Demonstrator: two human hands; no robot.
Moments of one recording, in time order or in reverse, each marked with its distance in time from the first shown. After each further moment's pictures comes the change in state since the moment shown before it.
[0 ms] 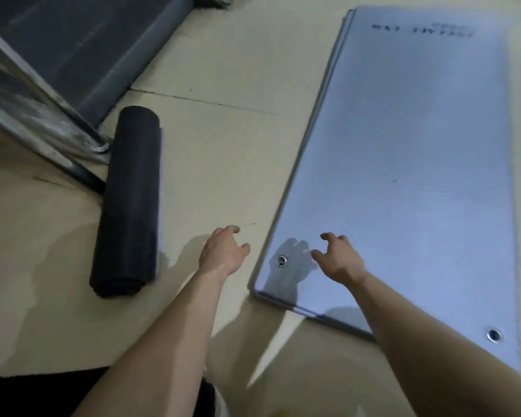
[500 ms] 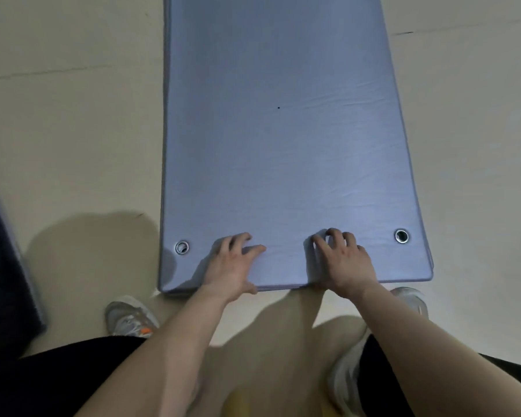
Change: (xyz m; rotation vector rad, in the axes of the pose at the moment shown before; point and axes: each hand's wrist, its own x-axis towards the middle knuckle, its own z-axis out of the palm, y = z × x) left_hand -0.012 0.090 0.207 0.644 -0.362 0.694; right_hand -0.022 0.245 0.036 -0.494 0.047 0.066
